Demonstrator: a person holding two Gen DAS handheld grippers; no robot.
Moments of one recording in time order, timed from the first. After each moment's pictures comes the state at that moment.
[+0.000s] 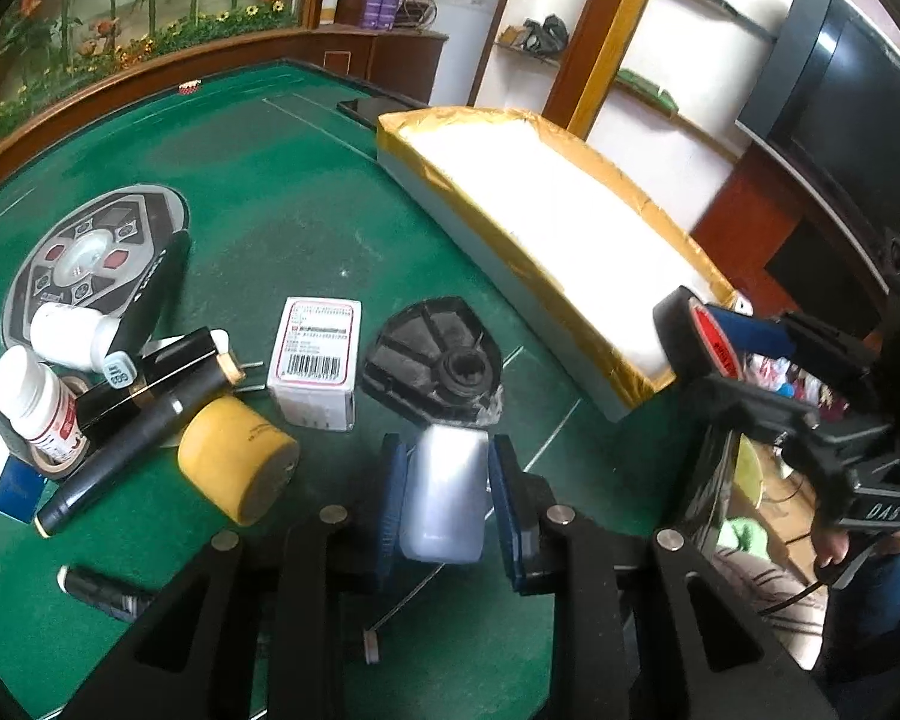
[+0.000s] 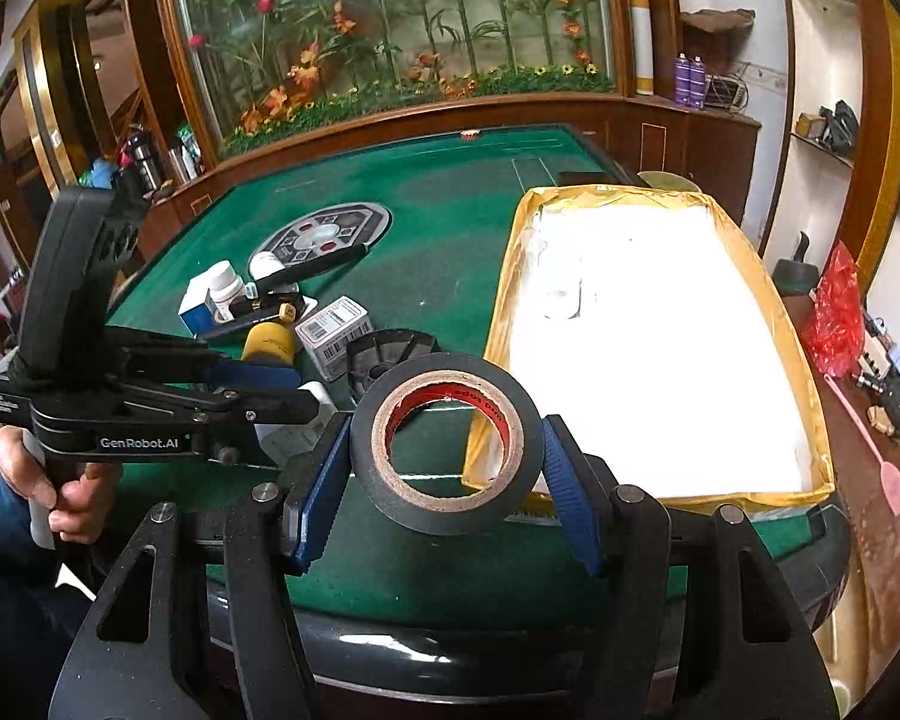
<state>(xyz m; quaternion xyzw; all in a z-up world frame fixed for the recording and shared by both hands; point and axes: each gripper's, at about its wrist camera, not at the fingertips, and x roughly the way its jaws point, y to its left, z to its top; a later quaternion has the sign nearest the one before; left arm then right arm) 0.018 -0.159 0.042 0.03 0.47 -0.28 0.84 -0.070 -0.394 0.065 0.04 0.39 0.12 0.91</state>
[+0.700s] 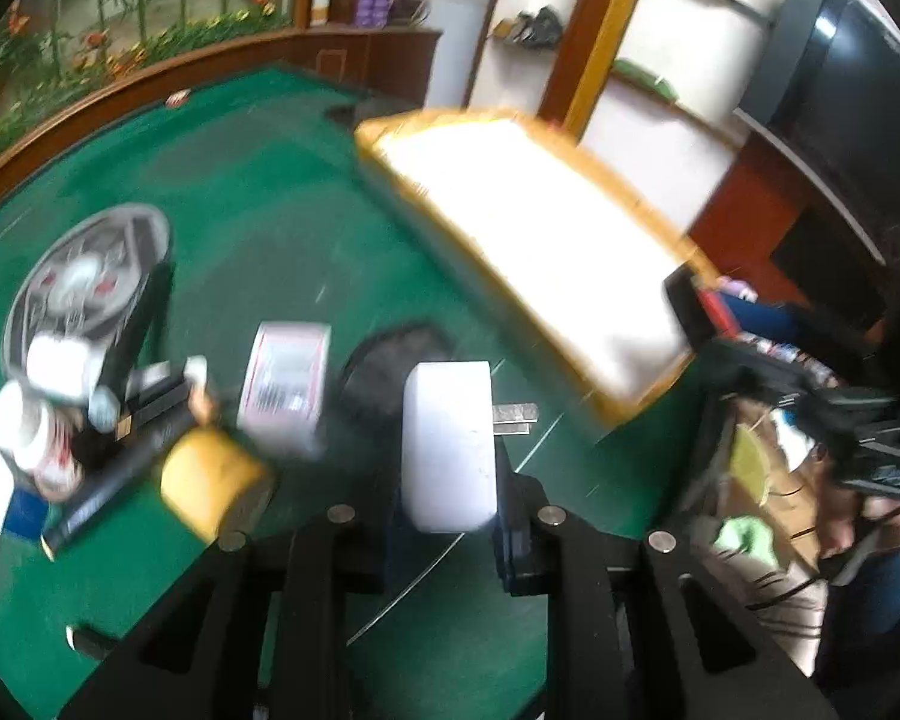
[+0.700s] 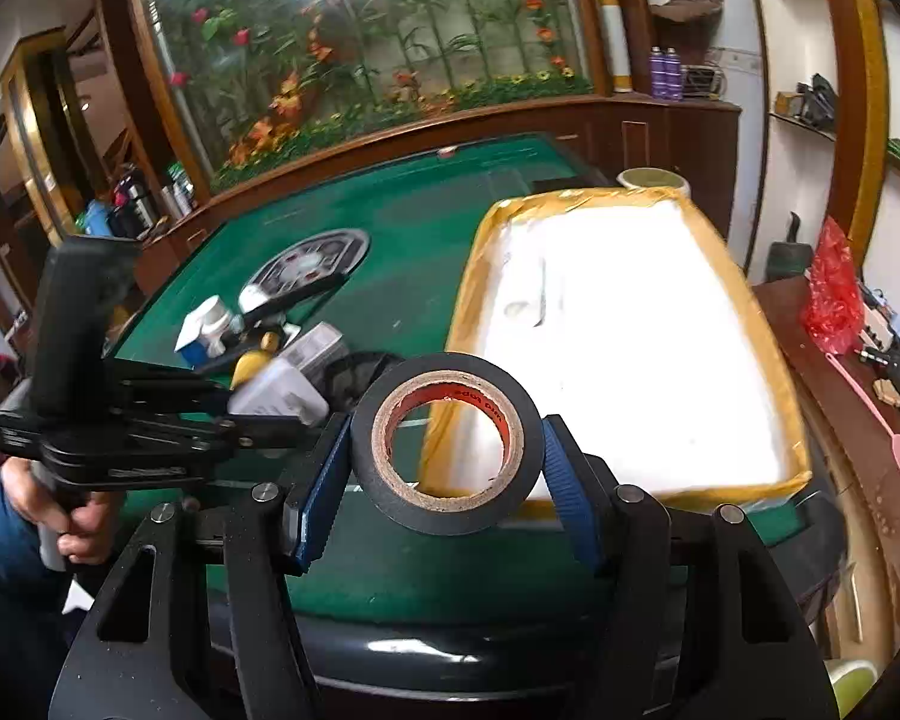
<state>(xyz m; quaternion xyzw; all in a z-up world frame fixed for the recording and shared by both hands) 0.028 -0.180 0.062 0.03 0.47 -0.28 0.83 -0.068 -0.428 0.071 0.08 0.38 0.11 0.92</state>
